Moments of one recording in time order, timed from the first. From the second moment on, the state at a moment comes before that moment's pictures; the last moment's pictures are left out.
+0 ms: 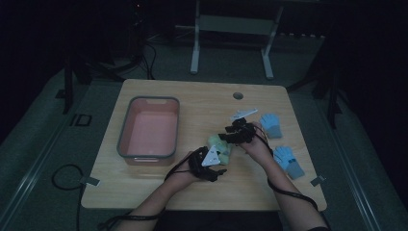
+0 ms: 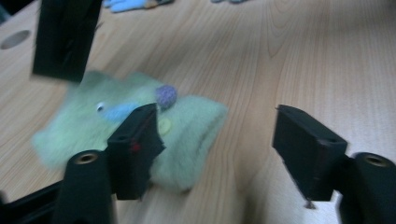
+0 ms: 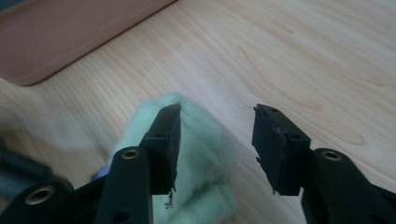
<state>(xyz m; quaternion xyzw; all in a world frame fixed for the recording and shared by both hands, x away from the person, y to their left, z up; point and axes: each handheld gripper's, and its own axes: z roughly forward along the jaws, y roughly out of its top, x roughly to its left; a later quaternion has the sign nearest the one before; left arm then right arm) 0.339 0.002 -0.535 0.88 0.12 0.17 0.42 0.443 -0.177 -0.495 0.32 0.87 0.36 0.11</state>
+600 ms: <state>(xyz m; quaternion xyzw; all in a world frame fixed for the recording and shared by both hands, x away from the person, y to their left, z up) 0.354 -0.010 -0.555 0.90 0.09 0.22 0.36 0.464 -0.173 -0.533 0.35 0.87 0.33 -0.03</state>
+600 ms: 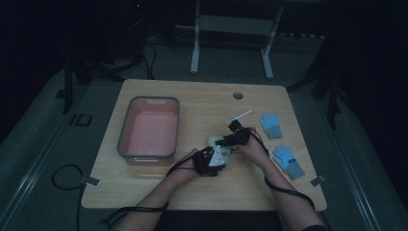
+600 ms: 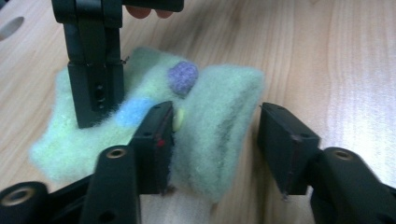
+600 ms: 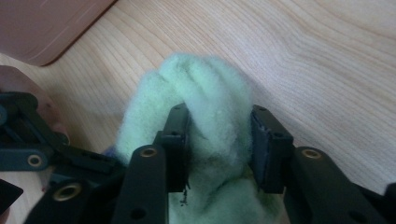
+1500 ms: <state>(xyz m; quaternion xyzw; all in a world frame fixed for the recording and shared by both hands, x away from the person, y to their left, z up) 0.350 0.009 -0.481 0.91 0.10 0.22 0.33 0.447 -0.161 -0.473 0.33 0.86 0.38 0.00</state>
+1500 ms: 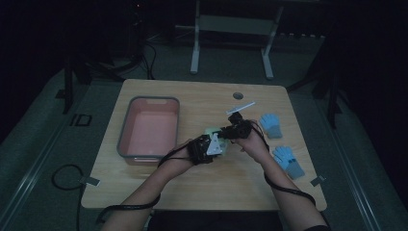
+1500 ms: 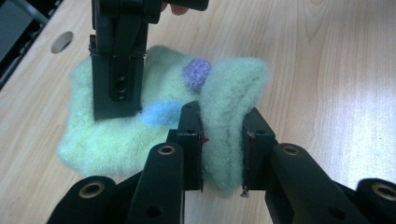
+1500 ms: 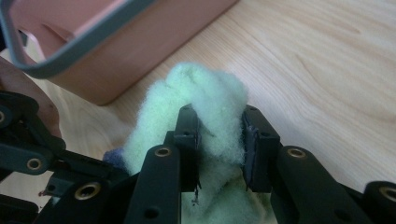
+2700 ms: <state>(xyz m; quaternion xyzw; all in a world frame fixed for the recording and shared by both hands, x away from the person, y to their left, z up) 0.345 0.092 -0.430 0.91 0.12 0.25 0.30 0.449 -0.068 -0.412 0.26 0.88 0.40 0.02</state>
